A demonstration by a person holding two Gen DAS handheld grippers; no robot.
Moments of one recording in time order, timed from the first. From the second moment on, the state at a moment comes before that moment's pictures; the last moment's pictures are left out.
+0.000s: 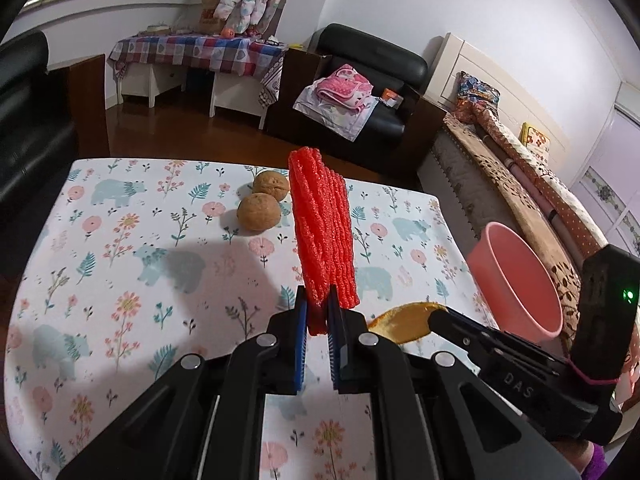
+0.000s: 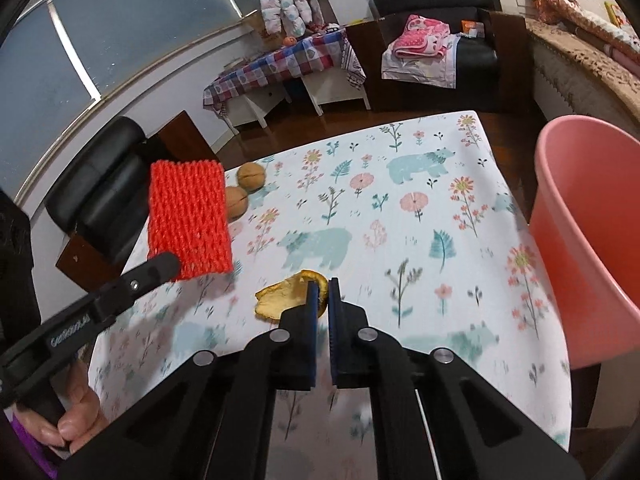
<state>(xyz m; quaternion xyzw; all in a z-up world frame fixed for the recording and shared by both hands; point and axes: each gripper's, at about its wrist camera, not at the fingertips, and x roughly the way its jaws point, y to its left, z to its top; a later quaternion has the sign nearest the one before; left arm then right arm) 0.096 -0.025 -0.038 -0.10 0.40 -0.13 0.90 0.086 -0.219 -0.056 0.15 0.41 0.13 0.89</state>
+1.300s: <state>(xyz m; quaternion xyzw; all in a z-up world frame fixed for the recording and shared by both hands) 0.038 -0.098 0.001 -0.04 0.38 -0.17 0.91 -0.006 -0.281 -0.004 0.17 0.33 0.08 0.93</state>
